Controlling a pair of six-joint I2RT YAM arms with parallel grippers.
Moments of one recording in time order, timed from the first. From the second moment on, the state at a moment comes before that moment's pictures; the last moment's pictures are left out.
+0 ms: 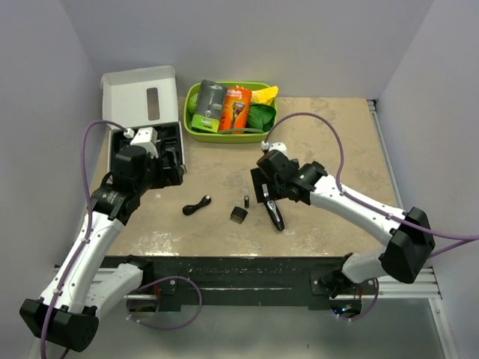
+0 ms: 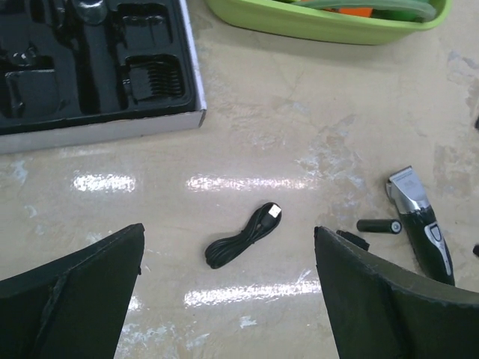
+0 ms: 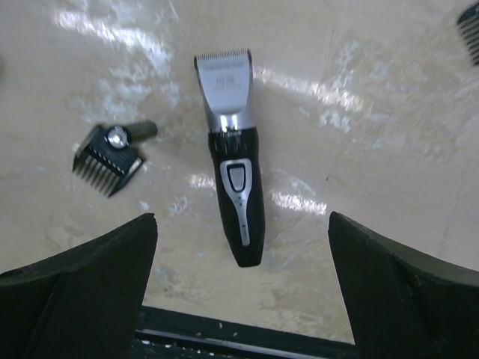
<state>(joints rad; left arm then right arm) -0.28 0.90 0.96 -0.61 -0.06 -0.34 0.81 1.41 1.20 -0.76 0.39 0.46</state>
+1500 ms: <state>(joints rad) 0.27 1.79 1.48 -0.47 -0.28 -0.29 0.93 1.38 1.05 -0.40 0.22 0.47</state>
